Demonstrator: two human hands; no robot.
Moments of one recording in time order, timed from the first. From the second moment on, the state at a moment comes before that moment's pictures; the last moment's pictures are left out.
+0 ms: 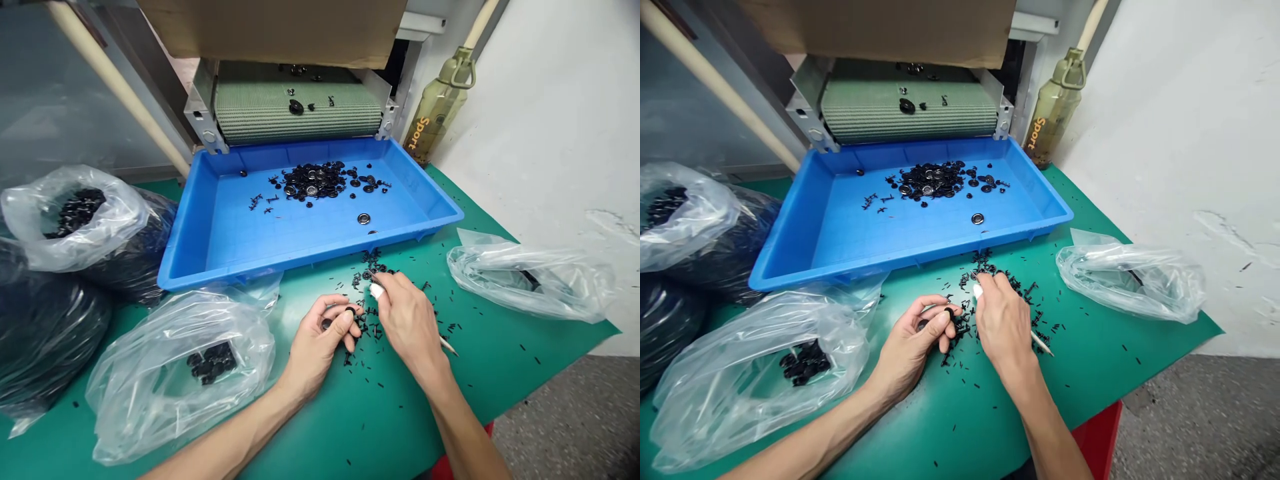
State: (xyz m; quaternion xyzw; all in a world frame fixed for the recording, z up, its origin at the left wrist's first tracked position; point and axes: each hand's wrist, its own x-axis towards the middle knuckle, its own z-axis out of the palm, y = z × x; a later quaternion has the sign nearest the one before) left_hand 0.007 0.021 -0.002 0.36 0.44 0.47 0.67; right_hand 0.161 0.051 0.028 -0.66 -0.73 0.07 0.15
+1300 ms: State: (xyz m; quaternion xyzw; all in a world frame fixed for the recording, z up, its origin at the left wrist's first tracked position) left_hand 0.003 0.024 -0.005 0.29 0.37 0.46 0.75; right_hand 0.160 -0.015 0.031 -0.58 -0.78 0.05 0.21
